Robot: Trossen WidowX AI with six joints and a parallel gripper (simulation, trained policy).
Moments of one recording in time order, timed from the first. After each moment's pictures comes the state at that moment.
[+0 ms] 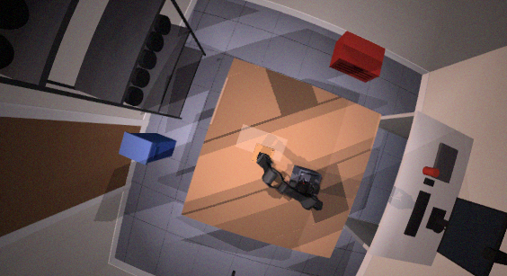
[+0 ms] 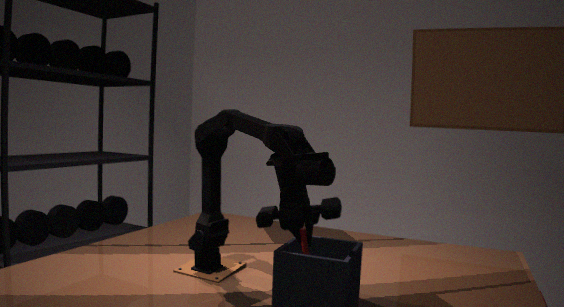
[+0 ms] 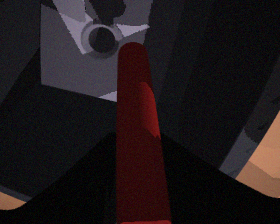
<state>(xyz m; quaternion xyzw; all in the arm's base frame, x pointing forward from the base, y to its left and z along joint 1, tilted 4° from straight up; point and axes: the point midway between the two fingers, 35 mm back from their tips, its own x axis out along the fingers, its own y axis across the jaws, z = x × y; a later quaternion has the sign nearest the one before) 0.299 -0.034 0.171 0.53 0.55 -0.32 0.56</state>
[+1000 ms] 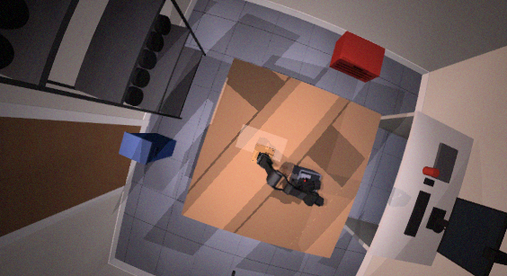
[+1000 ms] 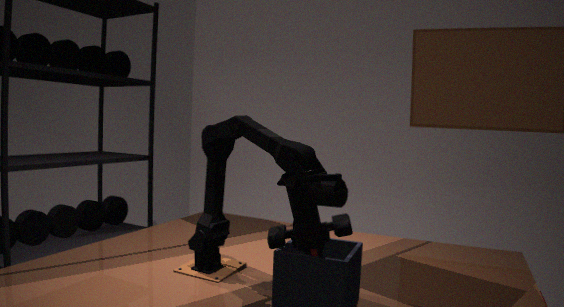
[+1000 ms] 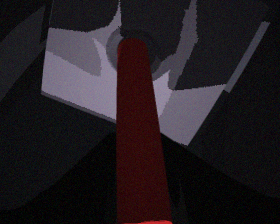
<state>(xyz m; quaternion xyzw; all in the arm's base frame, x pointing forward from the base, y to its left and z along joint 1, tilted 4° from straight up) 0.322 -0.023 0.123 0.49 0.59 -0.28 0.58</state>
